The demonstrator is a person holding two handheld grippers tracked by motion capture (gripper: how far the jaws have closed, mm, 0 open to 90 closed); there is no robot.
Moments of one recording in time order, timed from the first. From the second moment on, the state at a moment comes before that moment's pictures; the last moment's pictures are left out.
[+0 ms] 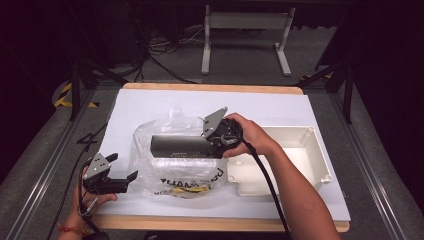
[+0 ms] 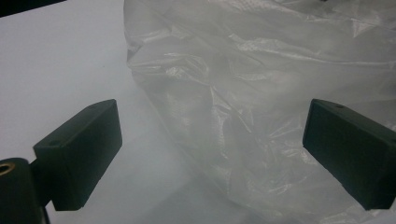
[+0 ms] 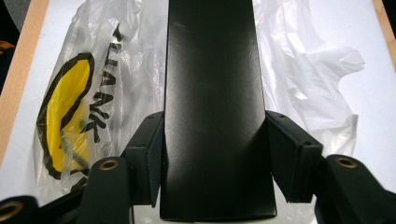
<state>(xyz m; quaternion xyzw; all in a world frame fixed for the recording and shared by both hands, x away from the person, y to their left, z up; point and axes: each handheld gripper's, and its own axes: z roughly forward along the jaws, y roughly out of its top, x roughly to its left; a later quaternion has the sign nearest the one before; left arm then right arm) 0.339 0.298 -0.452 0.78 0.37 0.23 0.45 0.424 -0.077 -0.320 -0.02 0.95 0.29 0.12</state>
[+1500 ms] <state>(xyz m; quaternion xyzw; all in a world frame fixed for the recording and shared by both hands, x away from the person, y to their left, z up) 0.339 0.298 -0.452 0.78 0.37 0.23 0.45 0.411 -0.132 -0.302 -0.01 0.95 0.29 0.13</state>
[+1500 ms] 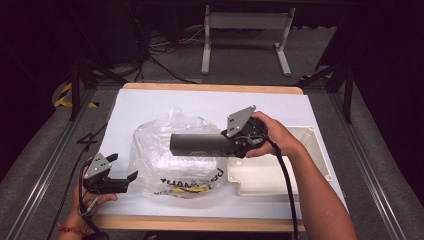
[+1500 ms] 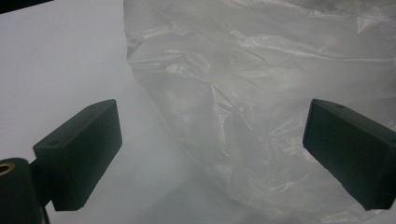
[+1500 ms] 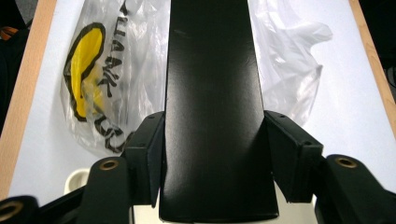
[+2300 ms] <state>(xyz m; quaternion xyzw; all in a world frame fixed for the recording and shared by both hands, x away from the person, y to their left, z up) 0.339 0.300 -0.451 0.77 0.38 0.23 0.45 0.401 -0.218 -0.288 0.04 0.94 0.29 0.16</state>
